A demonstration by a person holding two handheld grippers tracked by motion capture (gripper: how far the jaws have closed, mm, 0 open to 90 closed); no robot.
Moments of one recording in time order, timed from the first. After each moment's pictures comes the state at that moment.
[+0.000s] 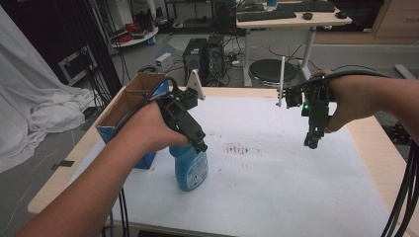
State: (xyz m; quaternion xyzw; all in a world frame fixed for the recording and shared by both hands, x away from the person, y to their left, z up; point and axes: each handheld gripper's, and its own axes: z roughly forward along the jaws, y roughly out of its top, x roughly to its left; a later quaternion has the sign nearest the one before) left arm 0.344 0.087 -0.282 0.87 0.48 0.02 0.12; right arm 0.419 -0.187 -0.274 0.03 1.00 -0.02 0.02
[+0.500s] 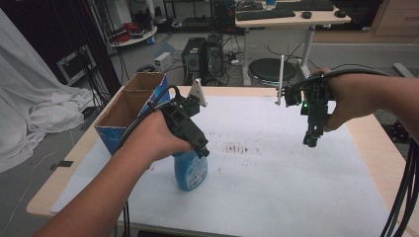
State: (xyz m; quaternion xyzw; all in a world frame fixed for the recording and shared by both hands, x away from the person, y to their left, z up) left arm 0.348 0.081 -0.301 0.87 0.48 0.03 0.11; right arm 0.420 -0.186 -0.274 0.04 1.00 -0.02 0.02
